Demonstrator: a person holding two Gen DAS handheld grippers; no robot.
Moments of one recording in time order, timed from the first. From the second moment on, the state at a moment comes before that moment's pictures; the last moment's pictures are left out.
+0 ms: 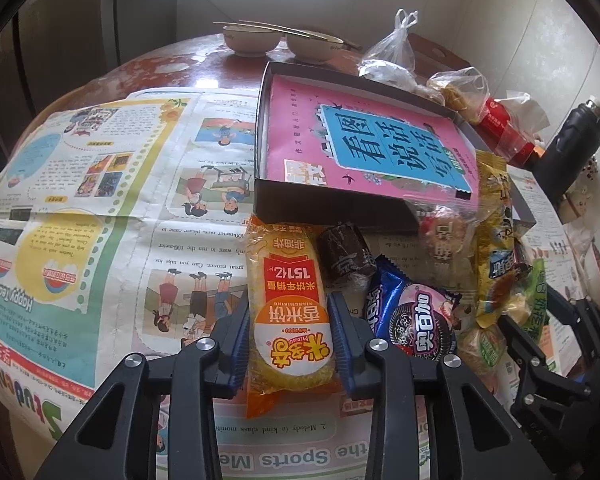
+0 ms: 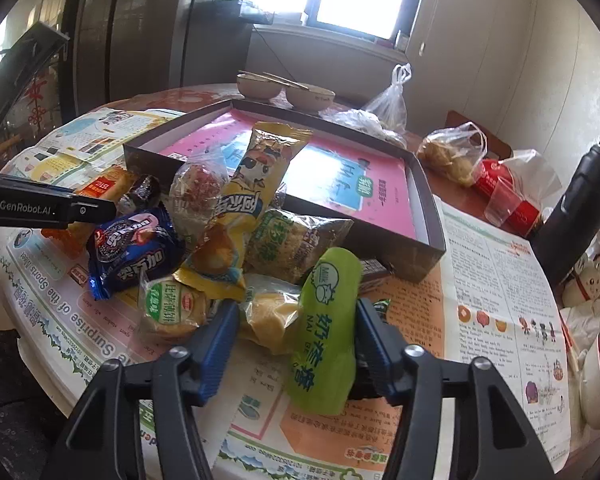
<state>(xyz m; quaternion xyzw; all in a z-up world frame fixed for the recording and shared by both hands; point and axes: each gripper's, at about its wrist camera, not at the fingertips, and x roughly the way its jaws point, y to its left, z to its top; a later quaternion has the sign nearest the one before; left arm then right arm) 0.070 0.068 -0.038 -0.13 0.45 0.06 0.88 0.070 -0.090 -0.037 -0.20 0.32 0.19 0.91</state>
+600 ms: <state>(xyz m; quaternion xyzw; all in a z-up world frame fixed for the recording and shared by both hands) 0.057 0.076 -0.021 -0.16 0.42 0.04 0.89 0.071 -0.131 -0.015 -0.09 0.32 0.22 0.92</state>
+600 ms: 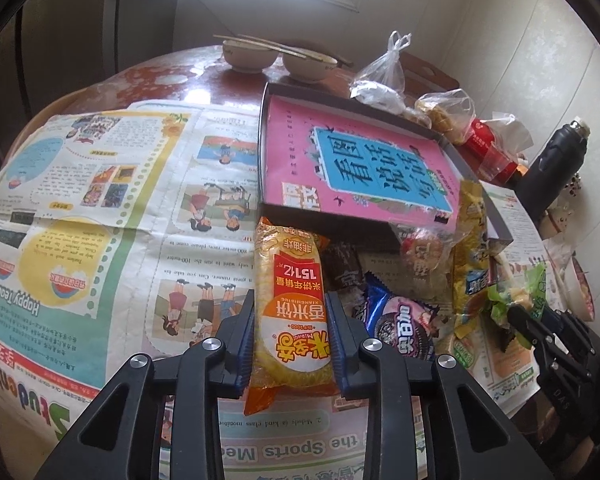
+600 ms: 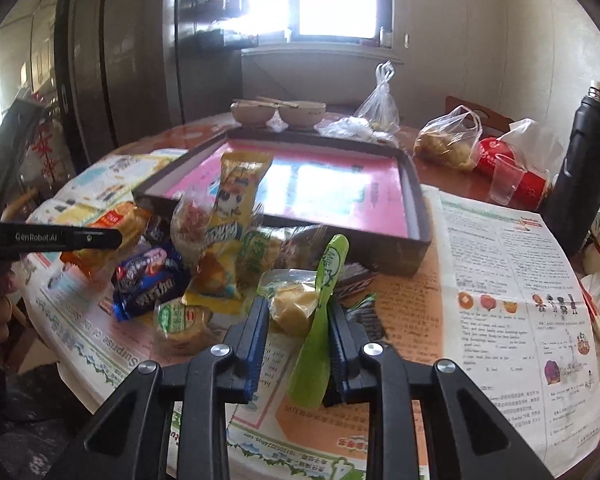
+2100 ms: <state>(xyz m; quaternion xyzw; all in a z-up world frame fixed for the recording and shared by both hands) 0.161 0.077 -0.007 -0.17 0.40 0.02 0.90 0.193 -0.129 -0.003 -0.02 0.33 0.20 0.92</state>
